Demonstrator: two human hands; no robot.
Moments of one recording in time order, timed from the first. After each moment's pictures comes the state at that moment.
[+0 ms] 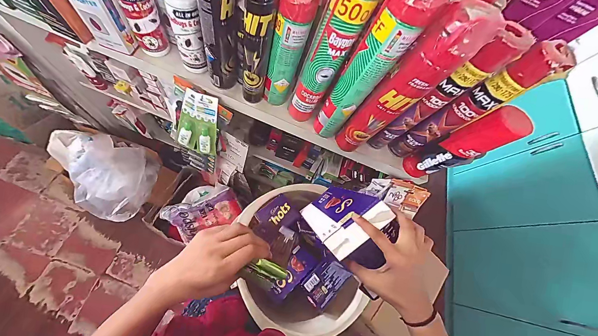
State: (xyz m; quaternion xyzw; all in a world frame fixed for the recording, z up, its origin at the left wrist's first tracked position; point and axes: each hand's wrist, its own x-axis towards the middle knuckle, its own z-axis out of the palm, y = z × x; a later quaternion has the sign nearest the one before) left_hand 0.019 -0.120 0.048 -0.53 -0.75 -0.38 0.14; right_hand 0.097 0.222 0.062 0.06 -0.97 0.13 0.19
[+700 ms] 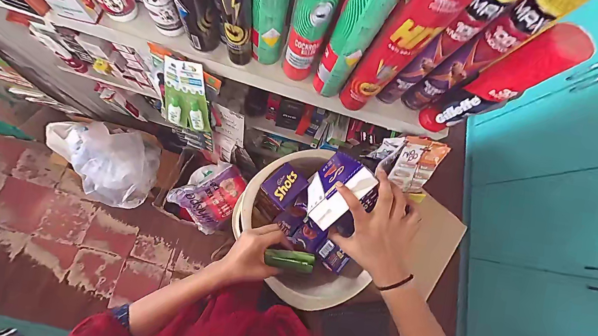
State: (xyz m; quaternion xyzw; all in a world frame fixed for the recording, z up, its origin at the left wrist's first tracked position) left_hand 0.058 -0.072 -0.030 -0.40 -0.72 -0.56 -0.09; right_hand 0.099 0.180 0.030 0.02 -0.99 0.03 0.16
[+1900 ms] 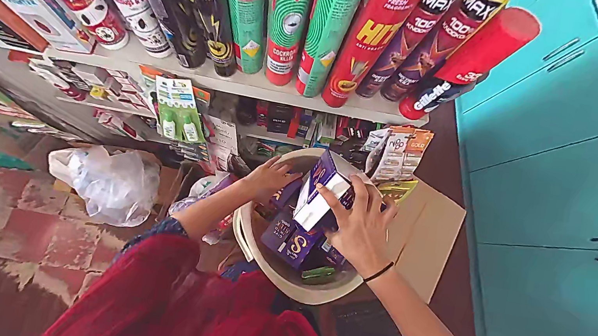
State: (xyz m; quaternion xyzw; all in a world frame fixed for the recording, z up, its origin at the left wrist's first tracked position) left_hand -0.085 -0.001 -0.083 -0.58 -0.79 -0.05 -0.19; right_hand 0.114 0.164 0.012 -0.01 -0.99 0.01 0.12
